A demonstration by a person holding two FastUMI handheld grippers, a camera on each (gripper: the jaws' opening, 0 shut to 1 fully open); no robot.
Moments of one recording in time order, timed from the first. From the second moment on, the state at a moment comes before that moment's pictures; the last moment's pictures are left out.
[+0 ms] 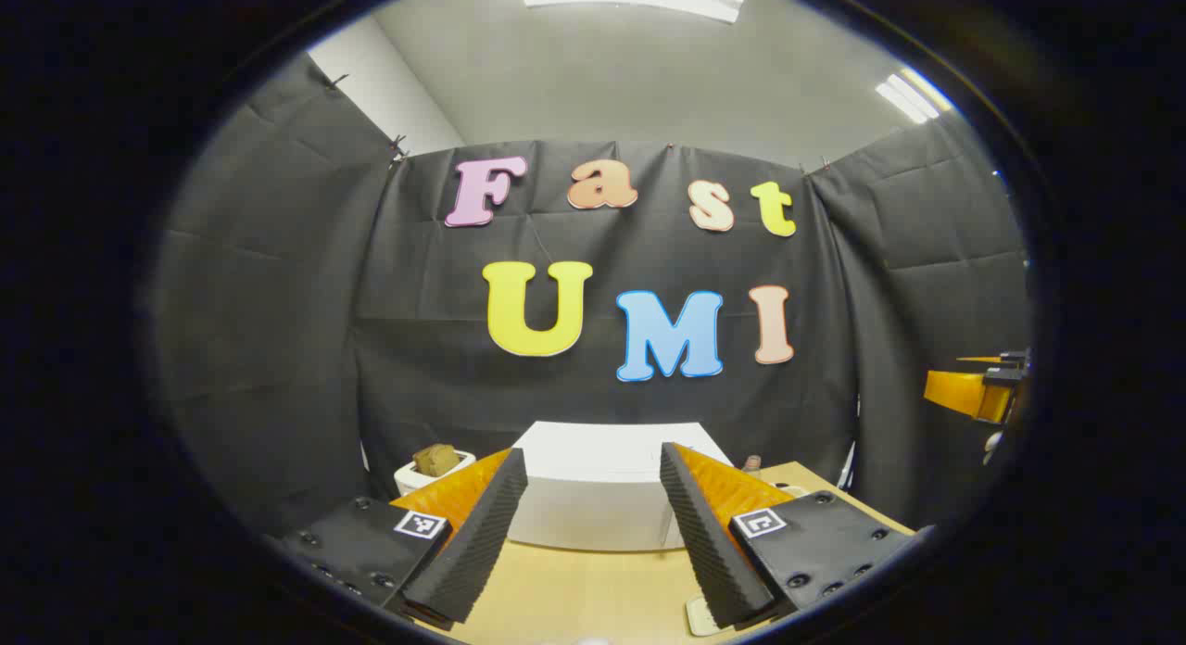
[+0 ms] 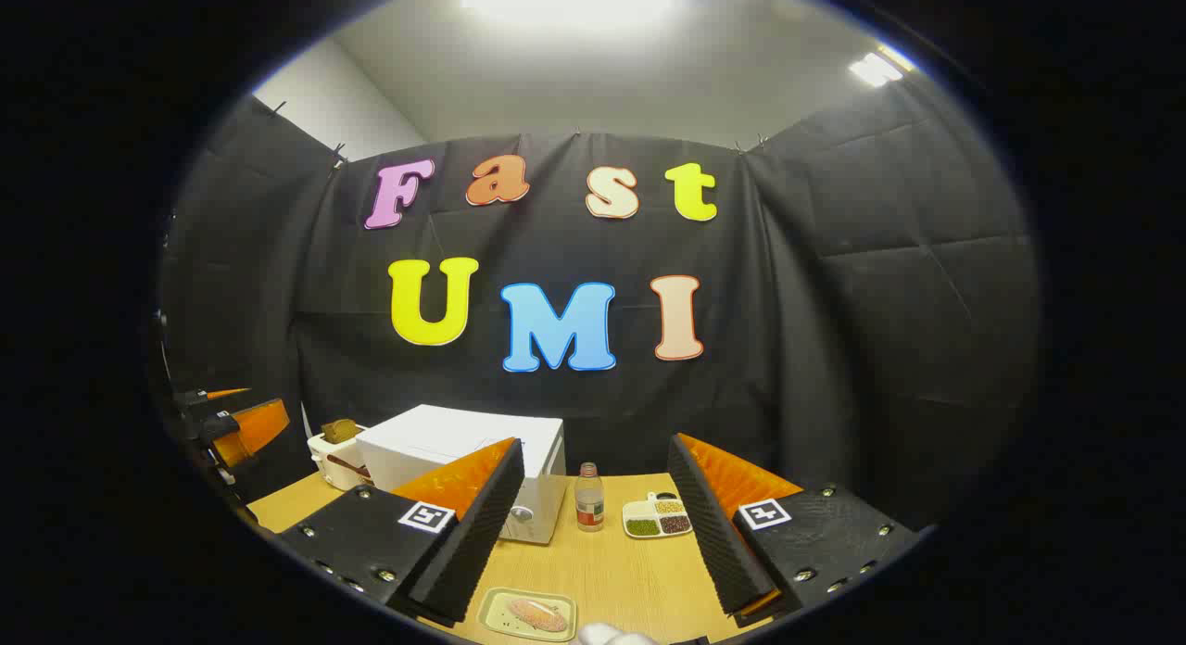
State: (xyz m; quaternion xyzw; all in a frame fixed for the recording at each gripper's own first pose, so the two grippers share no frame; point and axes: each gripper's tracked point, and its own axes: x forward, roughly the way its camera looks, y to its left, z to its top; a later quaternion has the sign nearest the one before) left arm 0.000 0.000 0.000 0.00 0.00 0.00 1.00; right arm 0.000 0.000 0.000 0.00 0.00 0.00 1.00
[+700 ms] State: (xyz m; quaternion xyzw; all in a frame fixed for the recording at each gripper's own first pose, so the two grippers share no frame) left arm 0.011 -0.006 -0.008 0.02 0.01 0.00 1.00; right arm 0.004 0.000 0.000 0.00 0.00 0.00 1.00
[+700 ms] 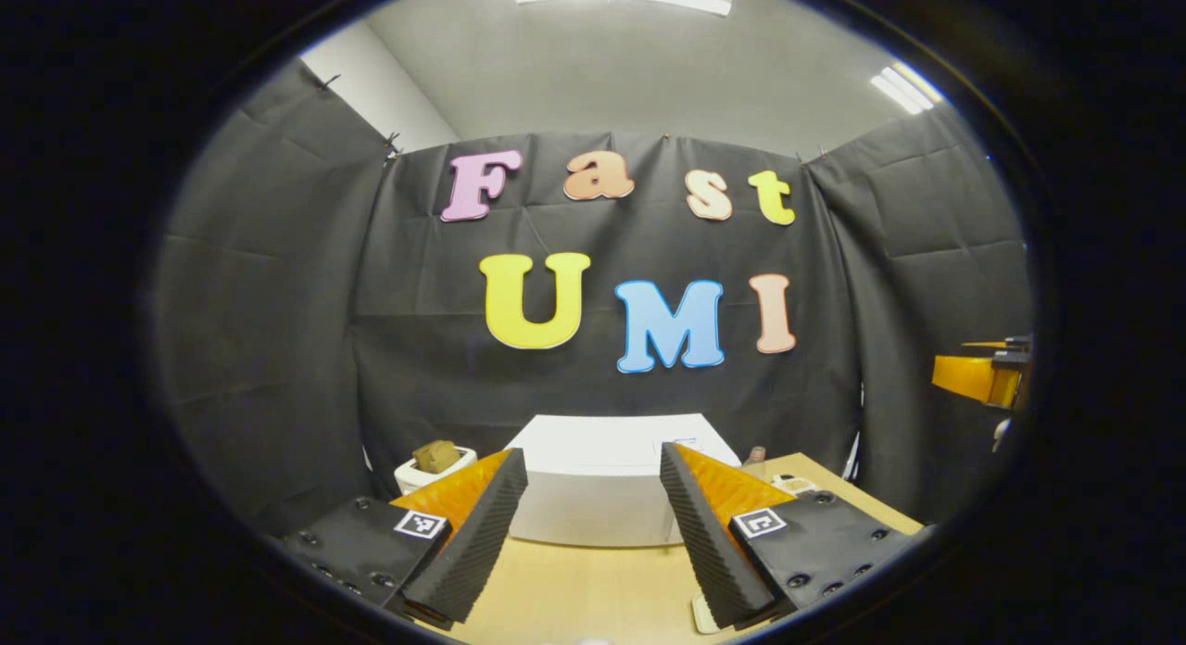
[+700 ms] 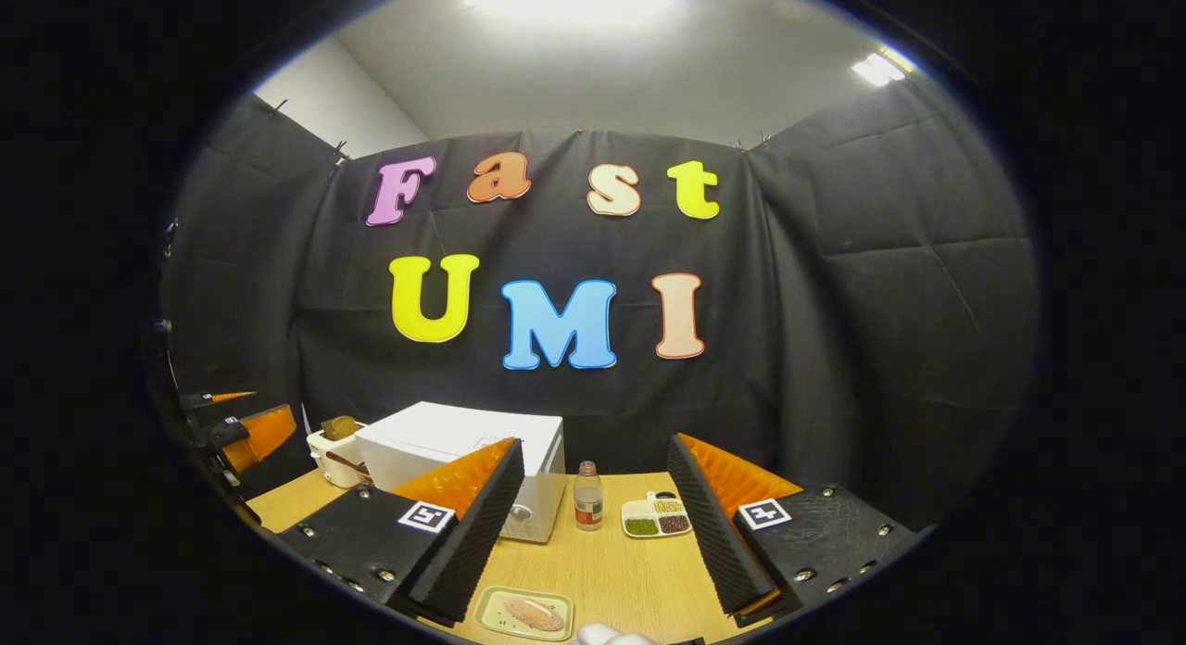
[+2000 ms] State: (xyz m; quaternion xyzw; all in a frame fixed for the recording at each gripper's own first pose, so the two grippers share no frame) left arm 0.269 -0.154 -0.295 0.00 0.10 -0.08 0.99; right arm 0.028 -0.053 -0.006 -0.03 0.10 -0.08 0.99
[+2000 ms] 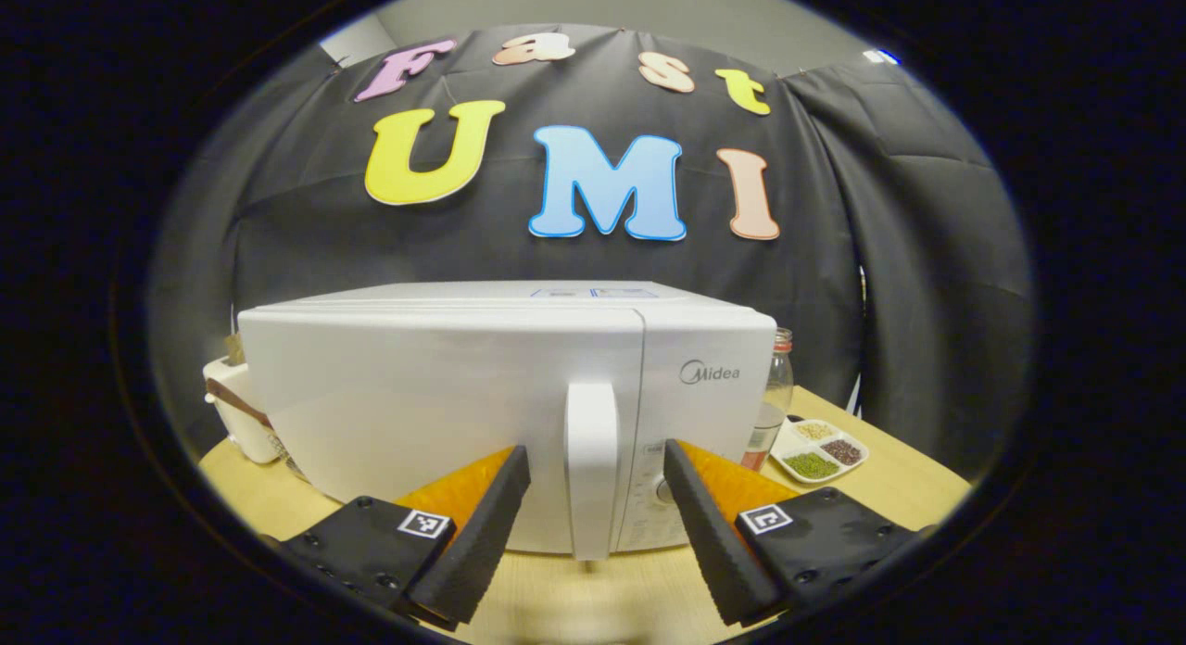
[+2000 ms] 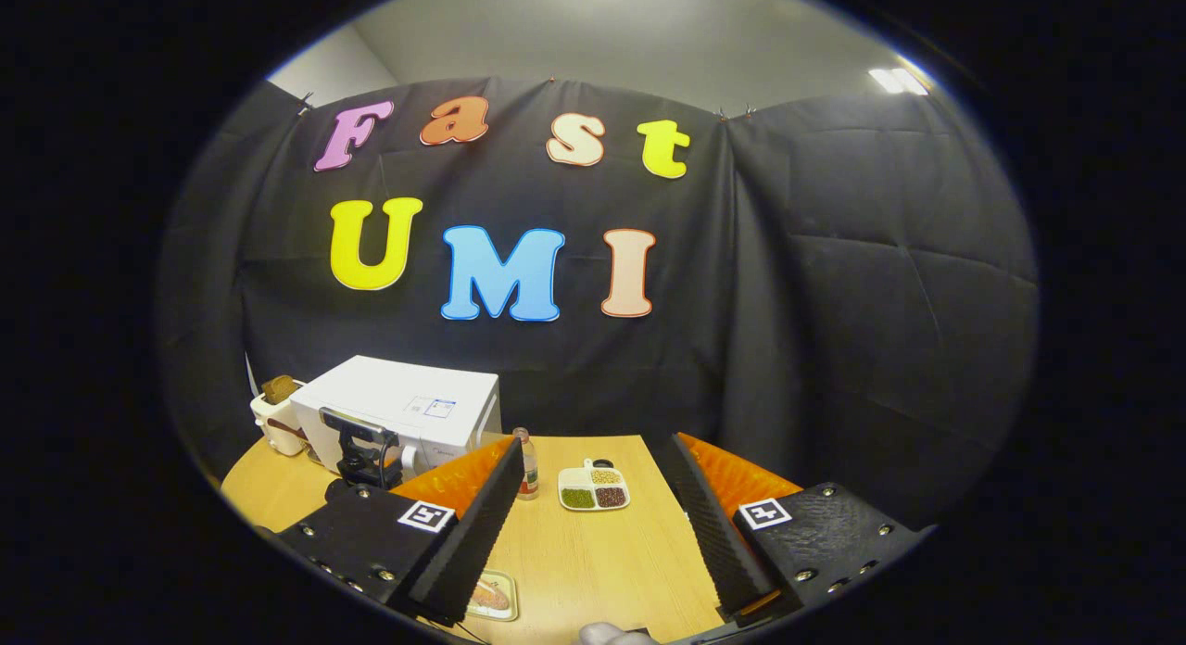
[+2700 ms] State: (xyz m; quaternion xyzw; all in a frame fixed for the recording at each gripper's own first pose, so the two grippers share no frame) left arm 0.270 -0.152 -0.306 0.00 0.14 -0.09 0.99; right arm 0.018 -0.043 -0.008 -0.04 0.10 -0.07 0.99
